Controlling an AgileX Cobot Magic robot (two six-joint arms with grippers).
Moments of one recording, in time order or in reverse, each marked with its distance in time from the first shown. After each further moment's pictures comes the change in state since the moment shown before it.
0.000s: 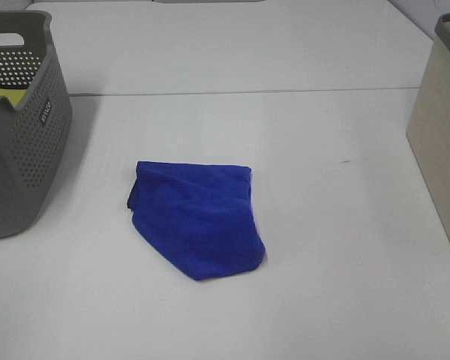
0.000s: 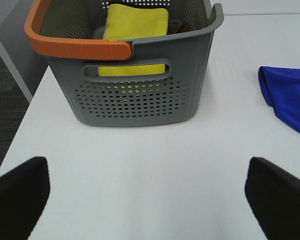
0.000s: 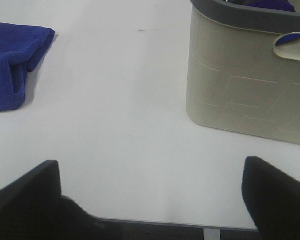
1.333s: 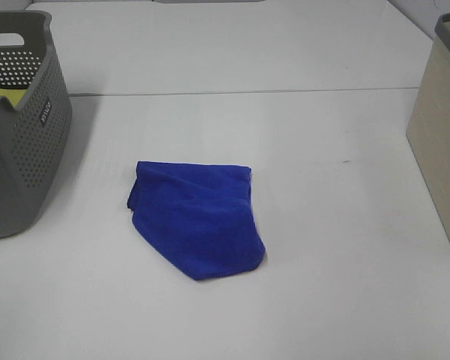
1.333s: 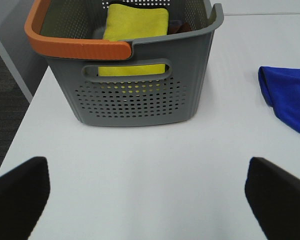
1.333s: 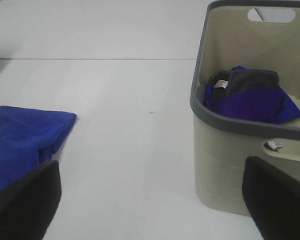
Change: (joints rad) left arm 0.000 0.000 0.000 0.000 0.000 0.000; right arm 0.000 0.086 -0.118 0.049 -0.212 0.006
